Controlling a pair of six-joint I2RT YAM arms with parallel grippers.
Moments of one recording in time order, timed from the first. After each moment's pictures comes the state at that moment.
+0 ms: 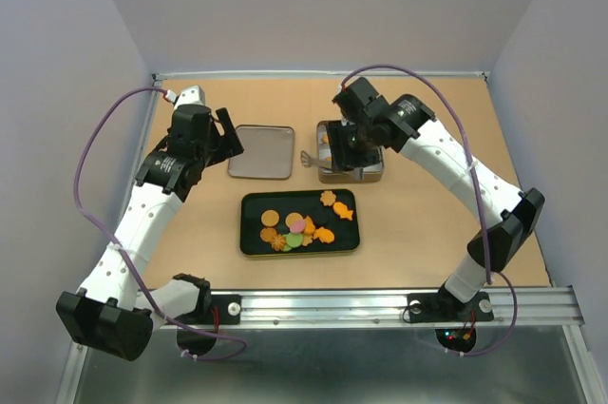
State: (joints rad) left arm -0.31 1.09 1.16 -0.71 -0.23 -0.51; right arm 0.69 1.69 1.87 -1.22 0.09 0.47
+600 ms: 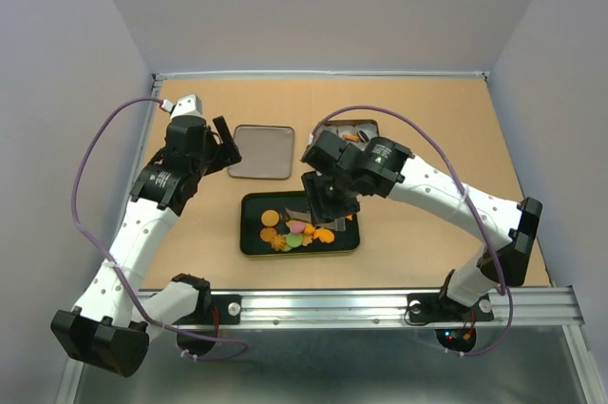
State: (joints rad) left arm -0.31 1.02 1.10 -0.68 -0.21 -0.51; right arm 1.02 1.59 1.71 -1.23 0.05 0.70
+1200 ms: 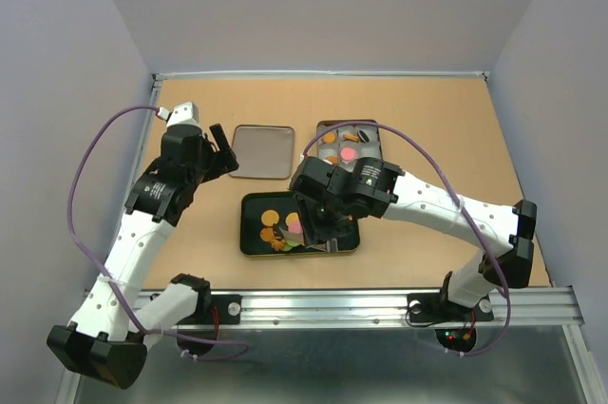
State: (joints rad) left arm -0.31 0.94 1.05 -0.71 -0.21 -0.50; right arm 1.19 1.59 1.67 -1.23 0.07 0.84
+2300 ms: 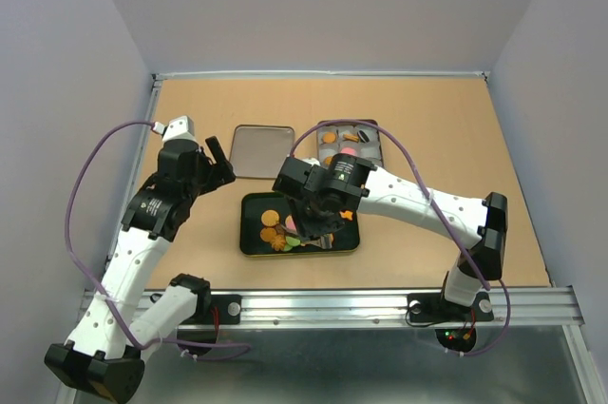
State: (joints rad) left arm -0.31 0.83 0.97 -0.73 -0.22 -0.52; right arm 1.19 1.73 1.78 -1.31 0.15 0.81
